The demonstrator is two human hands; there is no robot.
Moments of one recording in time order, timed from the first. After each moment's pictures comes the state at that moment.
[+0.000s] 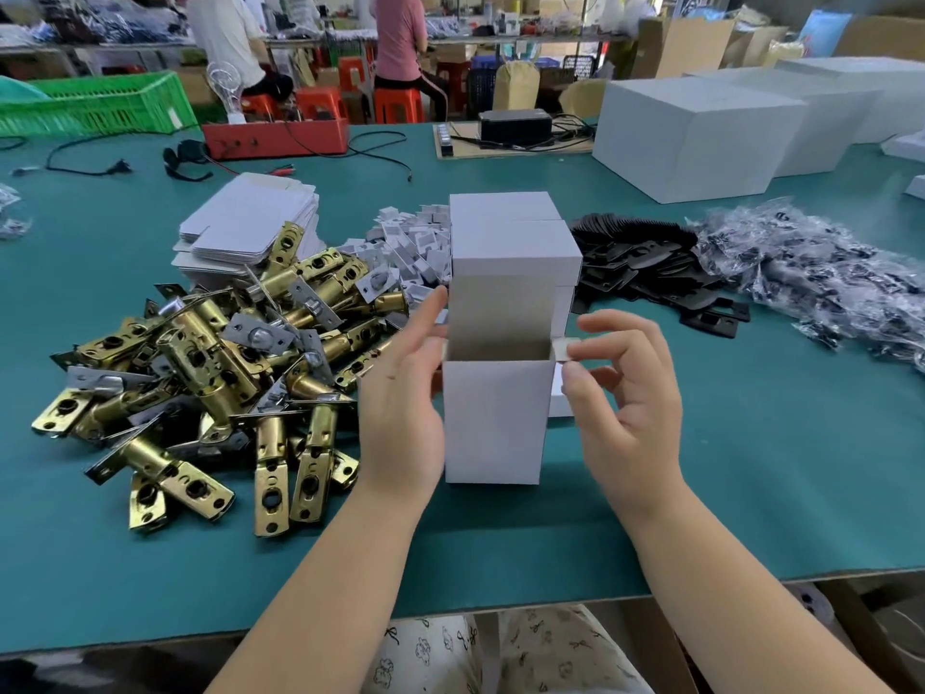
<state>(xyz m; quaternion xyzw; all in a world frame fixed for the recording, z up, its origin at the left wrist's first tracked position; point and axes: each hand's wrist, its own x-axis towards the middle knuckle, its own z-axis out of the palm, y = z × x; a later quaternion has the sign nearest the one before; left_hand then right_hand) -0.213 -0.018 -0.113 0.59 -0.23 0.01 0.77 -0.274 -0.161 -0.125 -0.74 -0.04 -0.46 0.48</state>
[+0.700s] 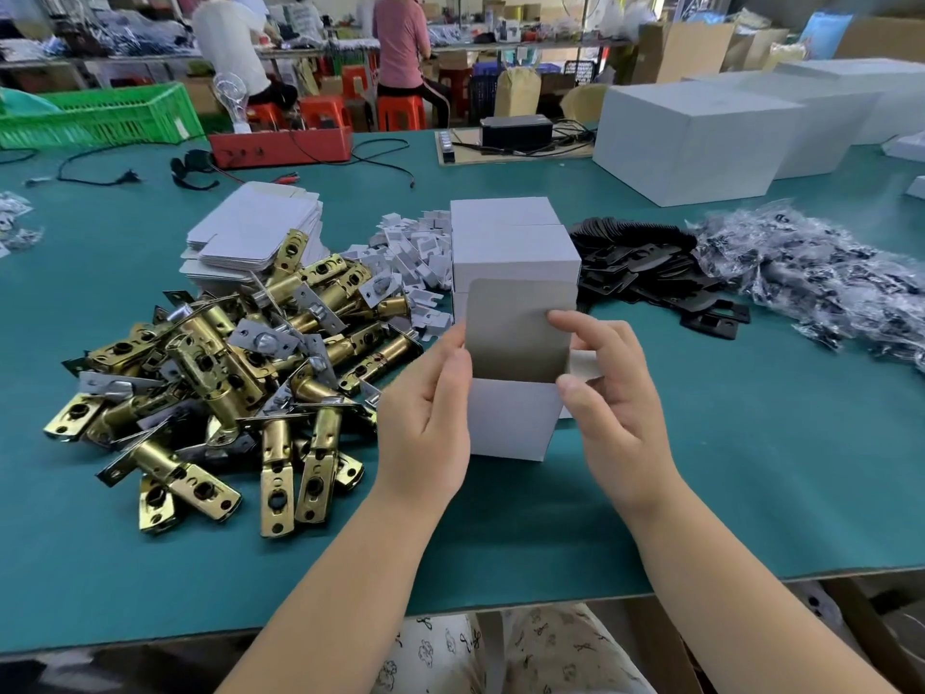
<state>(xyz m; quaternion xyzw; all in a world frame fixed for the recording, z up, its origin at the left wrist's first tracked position) -0.216 -0.022 -0.129 0.67 -0.29 0.10 0.68 -0.276 -0.162 -0.121 -0.77 -0.08 -0.37 0.52</state>
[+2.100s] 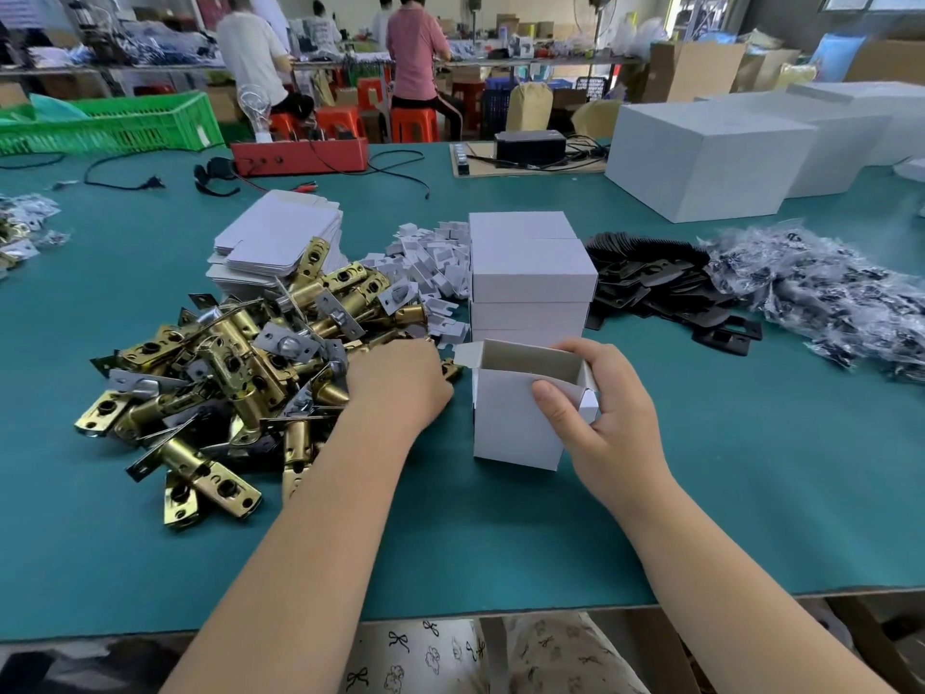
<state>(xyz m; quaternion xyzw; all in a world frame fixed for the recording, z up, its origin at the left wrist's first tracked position) -0.145 -0.010 -0.096 0.99 -0.17 -0.01 0.00 -0.269 -0.157 -0.126 -0.83 0.02 -0.34 0.44</state>
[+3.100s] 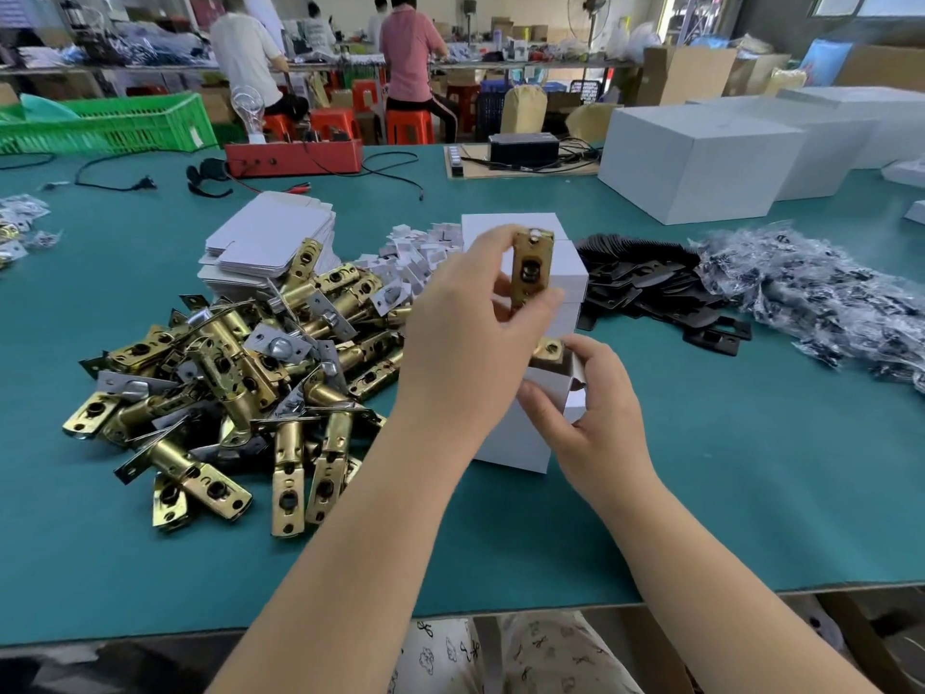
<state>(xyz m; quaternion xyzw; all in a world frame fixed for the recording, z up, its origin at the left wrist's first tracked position) -0.222 -0.037 -0.036 0.81 -0.29 0.19 0.47 -0.265 -0.154 -0.127 -0.84 0.04 -0.35 0.42</state>
